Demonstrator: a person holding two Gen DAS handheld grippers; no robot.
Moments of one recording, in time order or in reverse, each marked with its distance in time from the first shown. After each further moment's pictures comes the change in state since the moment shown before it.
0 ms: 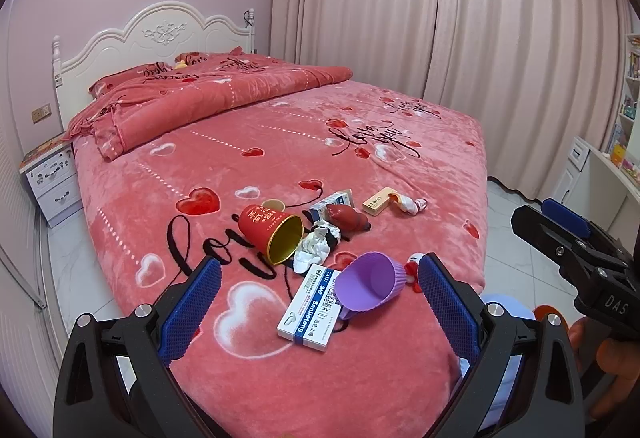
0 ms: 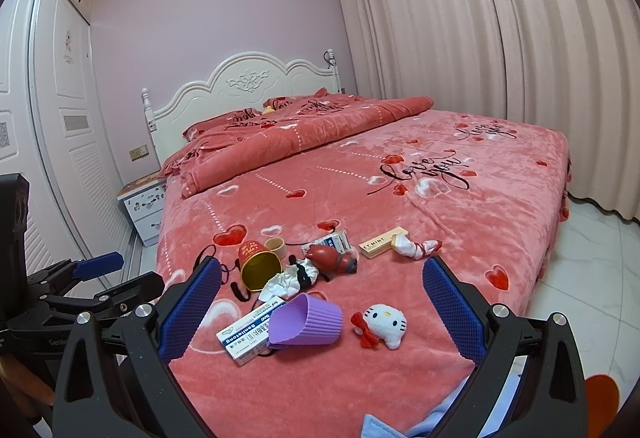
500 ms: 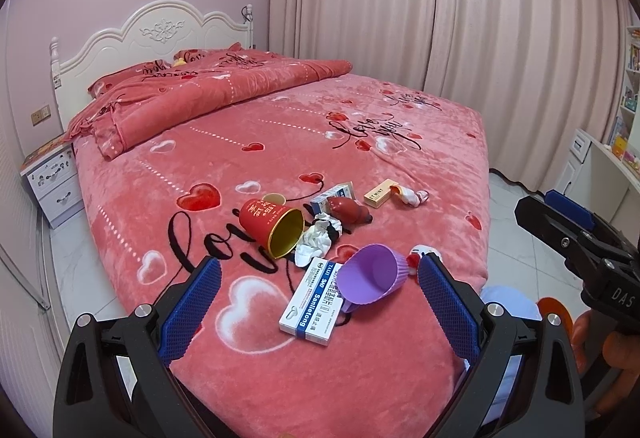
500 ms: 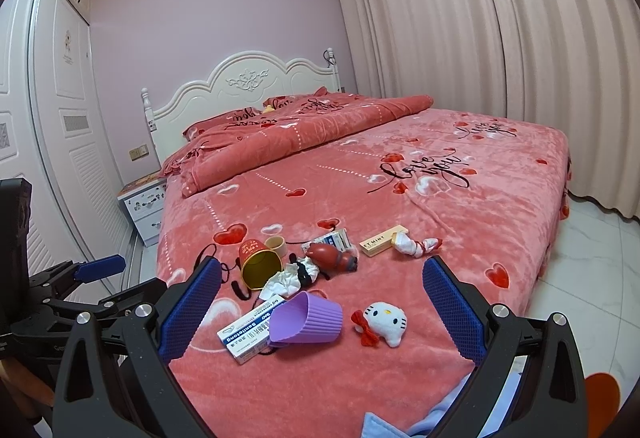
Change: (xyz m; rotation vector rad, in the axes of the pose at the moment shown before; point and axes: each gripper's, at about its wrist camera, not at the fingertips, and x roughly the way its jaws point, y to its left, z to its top) left arm -0.002 0.000 -0.004 0.021 0.025 0.008; right arm 0.000 0.000 0.000 0.000 0.004 0.001
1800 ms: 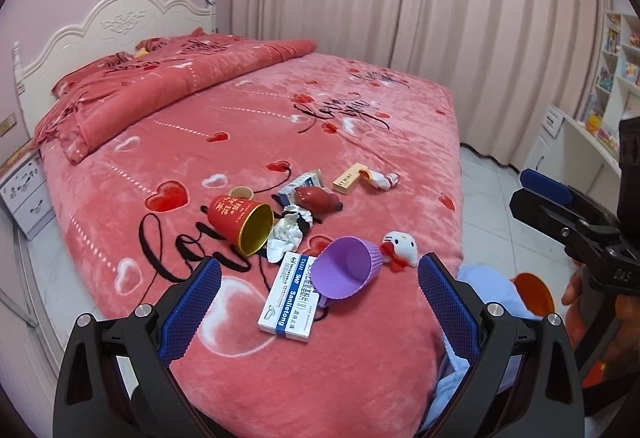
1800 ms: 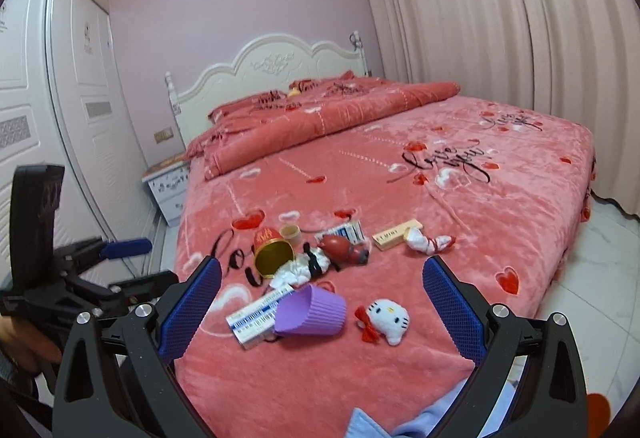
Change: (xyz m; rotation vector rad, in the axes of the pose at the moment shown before) left arm 0.015 -0.010 0.023 0.077 0.105 -0.115; right arm 0.001 -0.022 0.019 -0.025 0.087 0.107
